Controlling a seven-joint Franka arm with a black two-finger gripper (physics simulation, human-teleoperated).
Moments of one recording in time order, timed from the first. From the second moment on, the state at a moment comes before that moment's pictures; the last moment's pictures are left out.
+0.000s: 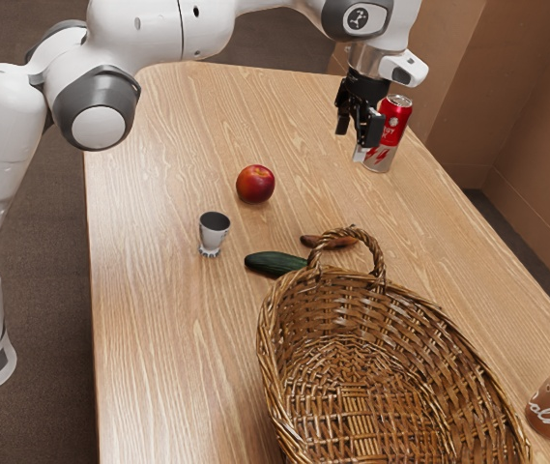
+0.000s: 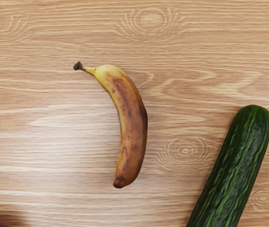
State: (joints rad) arm -0.18 0.35 0.34 -1.07 -0.12 1.45 0.12
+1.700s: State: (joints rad) arm -0.19 0.14 0.14 -1.82 -0.04 1.85 0.43
